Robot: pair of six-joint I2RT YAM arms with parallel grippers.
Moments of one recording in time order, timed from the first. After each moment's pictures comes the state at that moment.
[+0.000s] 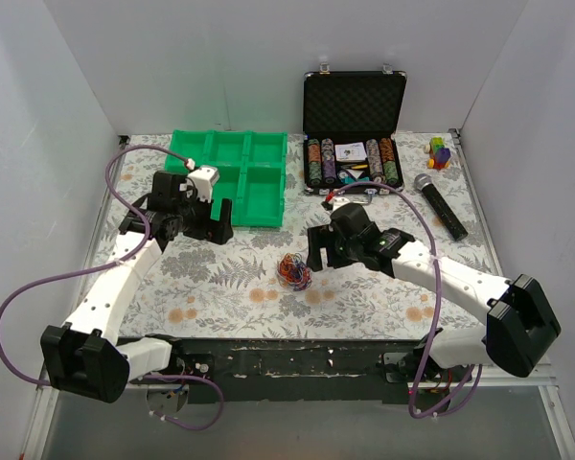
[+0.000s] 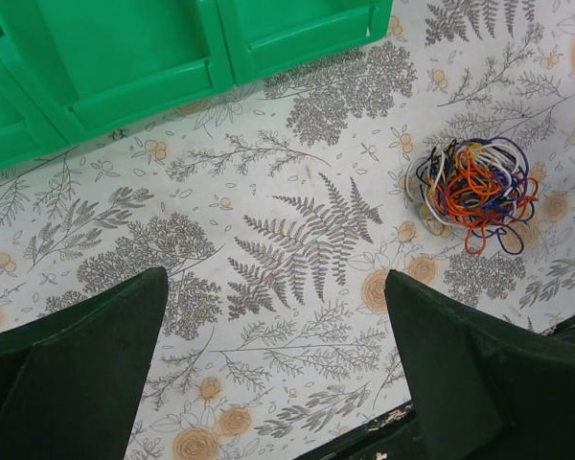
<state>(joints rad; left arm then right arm) -0.23 1.18 1.09 -0.70 0.25 0.02 0.78 1.32 0.90 -0.42 -0.01 0.47</state>
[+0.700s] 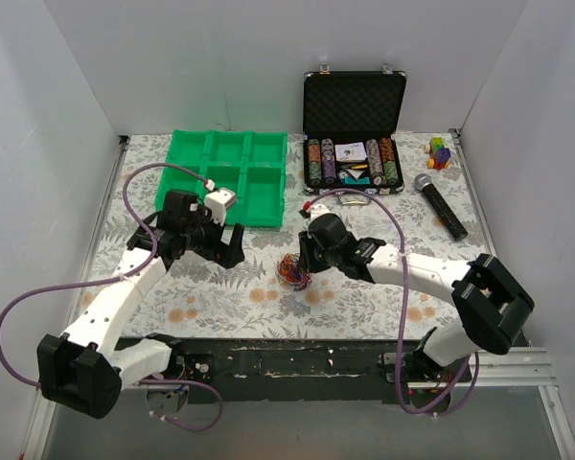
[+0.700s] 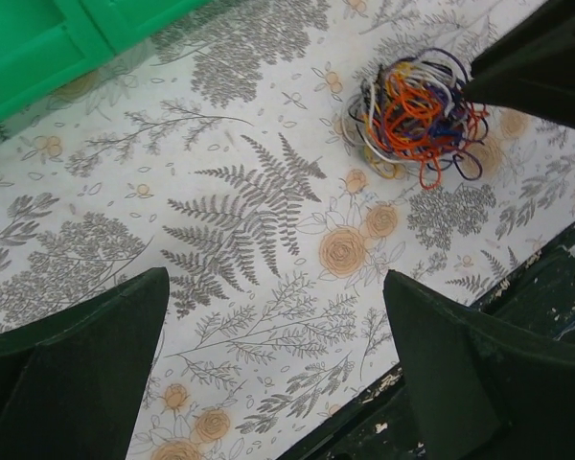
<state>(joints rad) -0.30 1.12 0.96 -0.68 0.35 0.08 0.89 1.46 0.86 -0.16 0.06 0.45</state>
